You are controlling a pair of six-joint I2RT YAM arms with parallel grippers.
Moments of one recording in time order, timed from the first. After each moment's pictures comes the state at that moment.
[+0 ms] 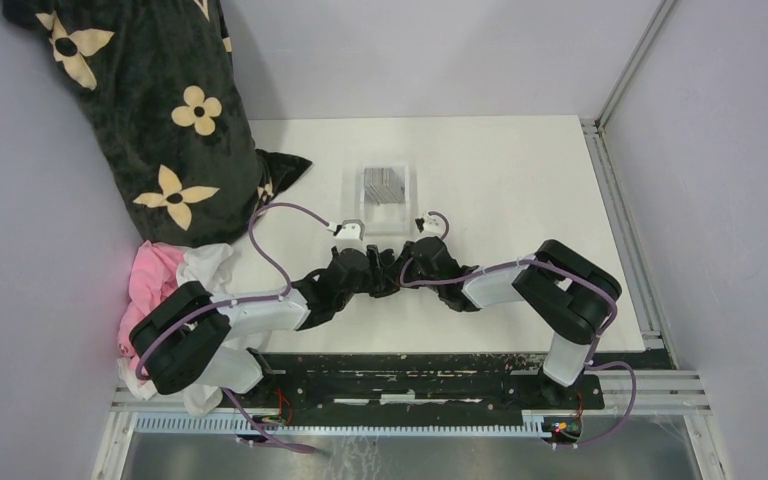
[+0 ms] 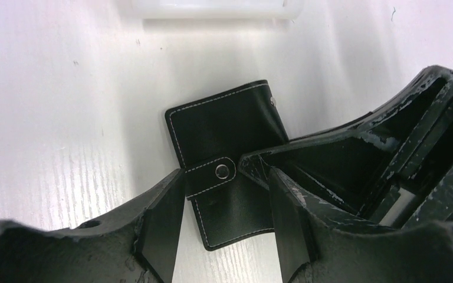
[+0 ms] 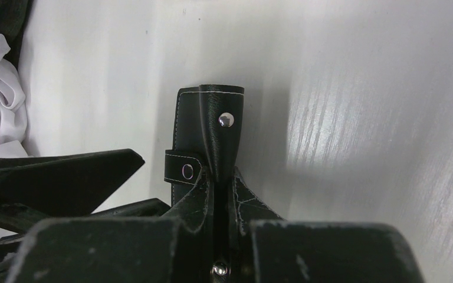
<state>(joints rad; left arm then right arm) -0.86 1.38 0.49 0.30 -0.40 -0.64 0.86 1.78 0.69 0.52 0.12 0.87</state>
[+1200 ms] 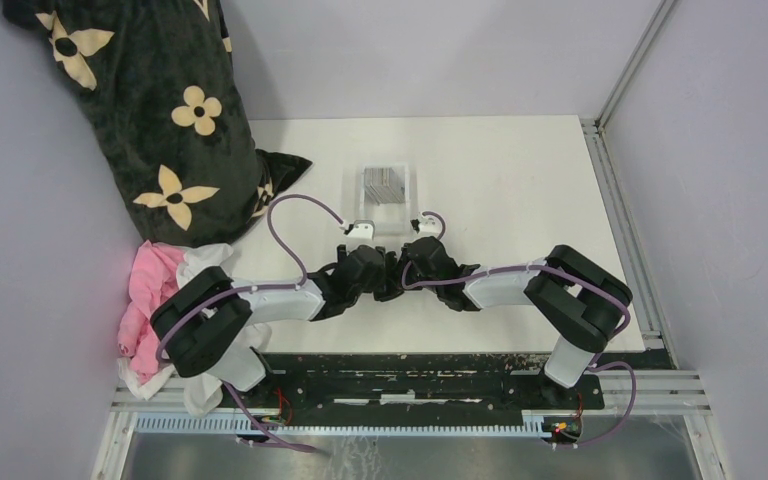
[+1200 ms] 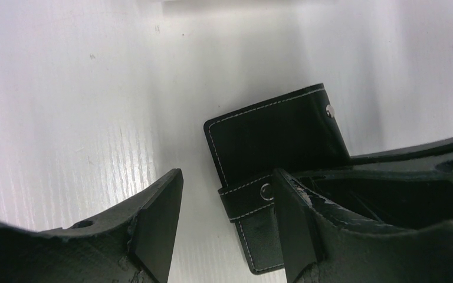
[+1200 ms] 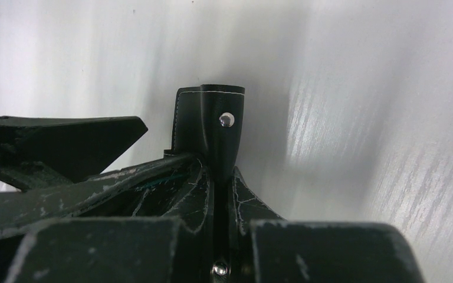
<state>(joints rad) -0.87 1.51 0.61 0.15 -0.47 -0.58 0.89 1.72 0.72 0.36 0.17 0.78</state>
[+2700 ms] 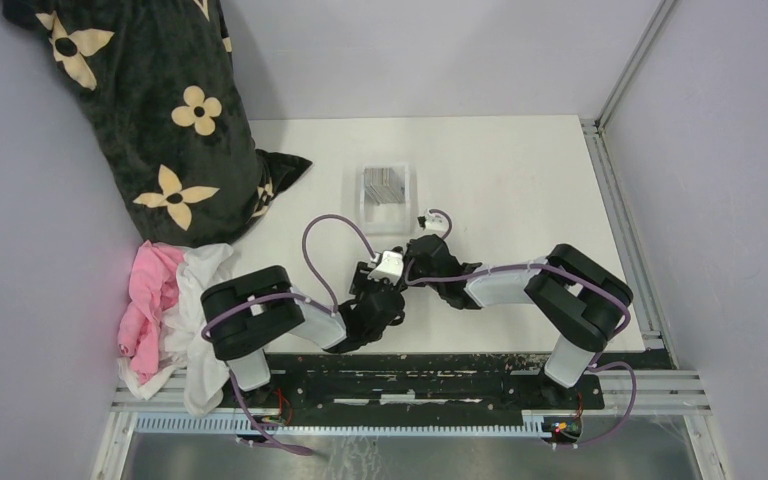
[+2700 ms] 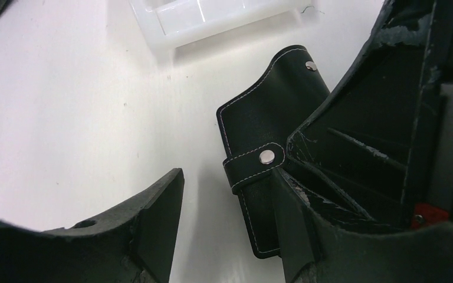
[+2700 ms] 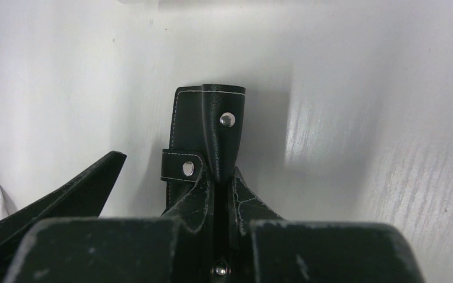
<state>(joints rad) -1.13 1.72 0.50 0.66 -0.97 -0.24 0.88 1.72 0.72 0.35 0.21 0.81</state>
